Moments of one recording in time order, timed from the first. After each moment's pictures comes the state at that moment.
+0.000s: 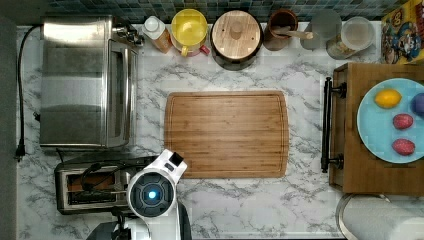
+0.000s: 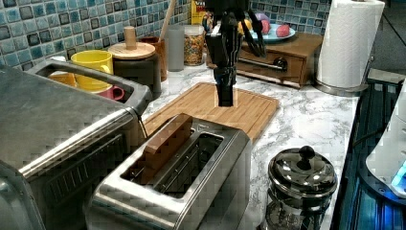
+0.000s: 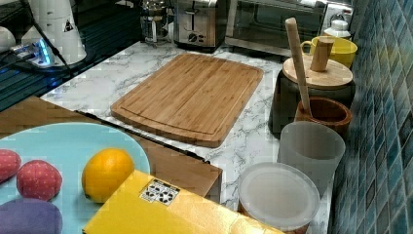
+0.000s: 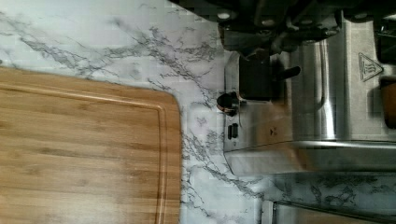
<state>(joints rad) 0.19 -0.35 0.22 -2.54 0.40 0.57 -0.70</state>
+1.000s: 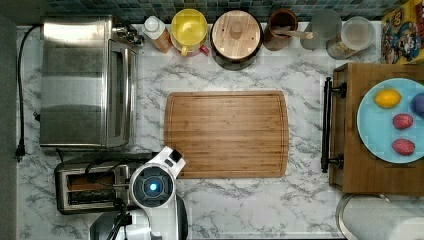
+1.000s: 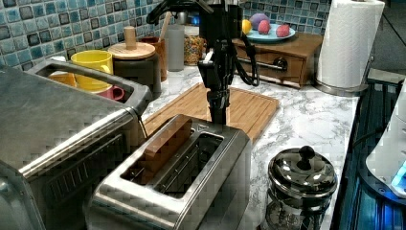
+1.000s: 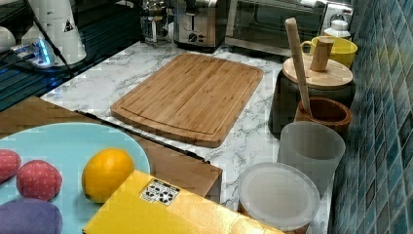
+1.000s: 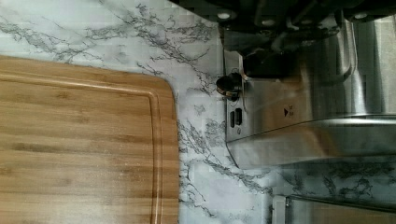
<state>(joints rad) 0.18 -0.25 0.26 -2.57 0.44 0.69 -0.70</state>
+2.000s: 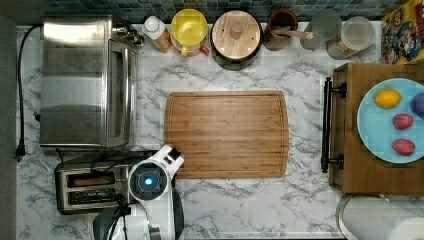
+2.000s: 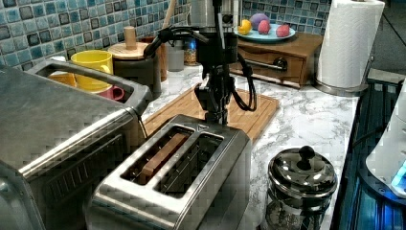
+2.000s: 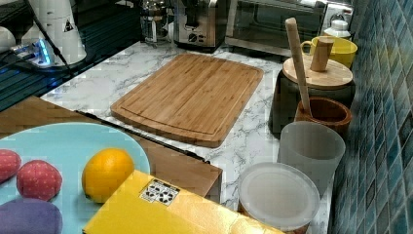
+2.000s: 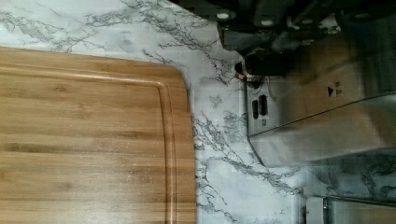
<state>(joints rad) 0.19 -0.15 0.28 -2.59 0.39 0.81 -0.64</state>
